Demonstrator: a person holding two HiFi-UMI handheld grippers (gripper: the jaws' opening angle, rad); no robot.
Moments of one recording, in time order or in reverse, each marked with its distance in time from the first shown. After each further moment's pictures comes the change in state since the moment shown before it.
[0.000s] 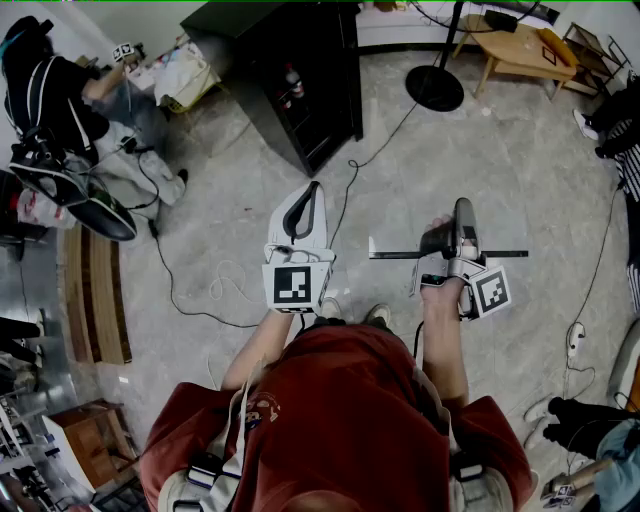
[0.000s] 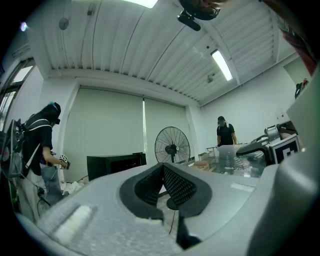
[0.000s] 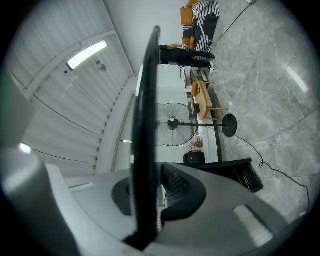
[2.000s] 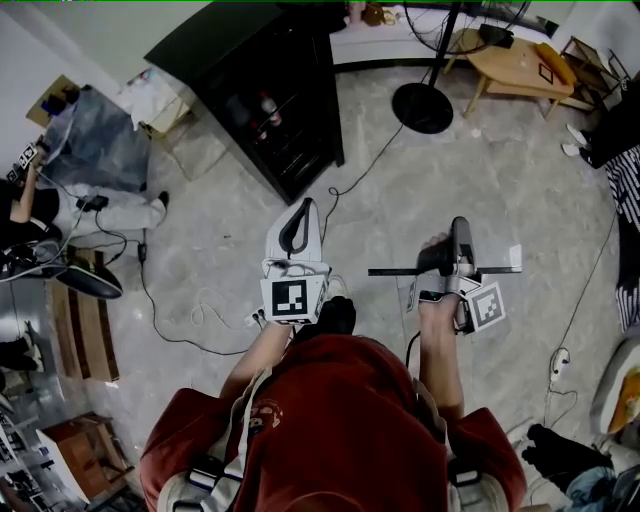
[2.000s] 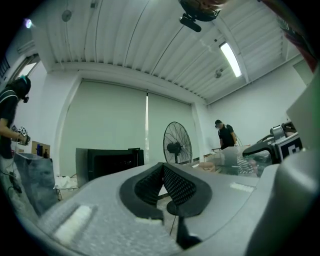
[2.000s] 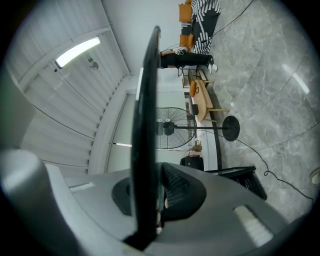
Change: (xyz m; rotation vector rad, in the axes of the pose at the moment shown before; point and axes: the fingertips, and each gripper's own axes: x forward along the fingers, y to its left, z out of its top) left arm 0.151 -0.015 -0.039 -0.051 0.012 0.047; right arm 0.128 -0.047 0.078 -0.004 -0.002 -0.044
